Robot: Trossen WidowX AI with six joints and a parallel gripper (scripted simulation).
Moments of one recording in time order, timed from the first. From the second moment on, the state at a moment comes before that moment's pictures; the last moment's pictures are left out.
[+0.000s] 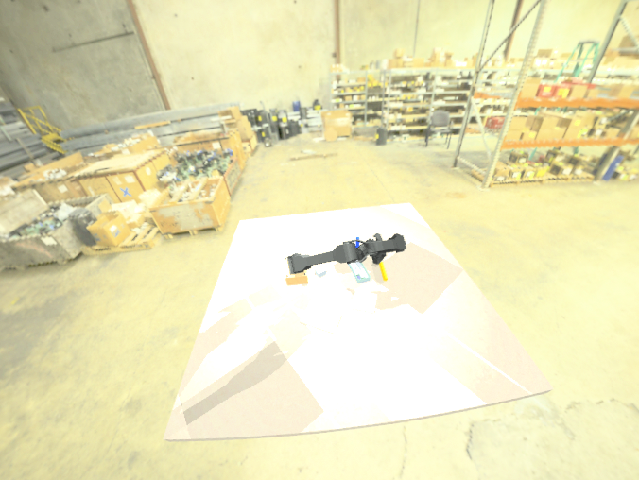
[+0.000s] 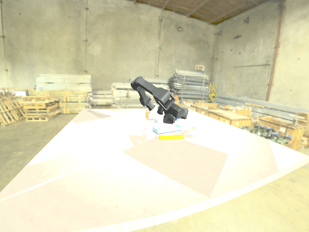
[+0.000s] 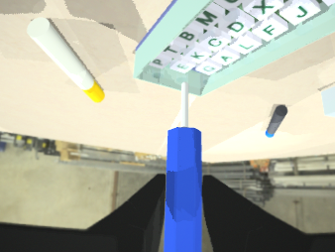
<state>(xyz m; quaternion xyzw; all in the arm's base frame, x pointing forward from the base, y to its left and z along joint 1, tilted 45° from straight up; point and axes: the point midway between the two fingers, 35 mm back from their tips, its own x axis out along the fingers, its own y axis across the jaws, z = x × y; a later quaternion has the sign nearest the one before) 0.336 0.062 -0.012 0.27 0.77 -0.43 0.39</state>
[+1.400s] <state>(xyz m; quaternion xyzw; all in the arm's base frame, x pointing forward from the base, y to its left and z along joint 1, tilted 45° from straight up) 0.320 0.014 0.061 0.48 0.63 -0.43 0.44</state>
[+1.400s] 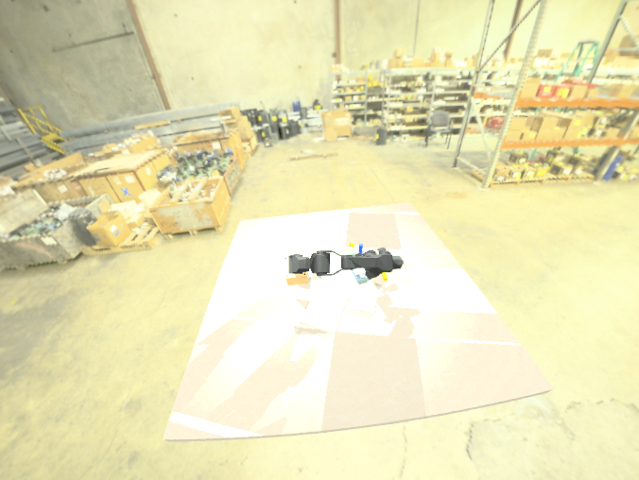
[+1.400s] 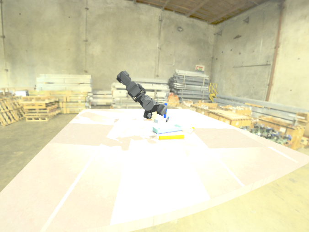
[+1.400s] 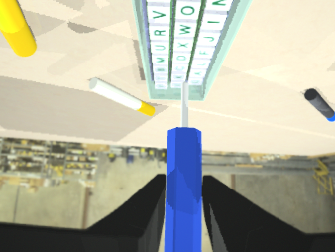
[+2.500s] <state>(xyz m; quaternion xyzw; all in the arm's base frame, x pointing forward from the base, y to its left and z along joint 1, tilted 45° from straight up) 0.321 -0.012 0.036 0.49 0.62 -0.43 0.43</state>
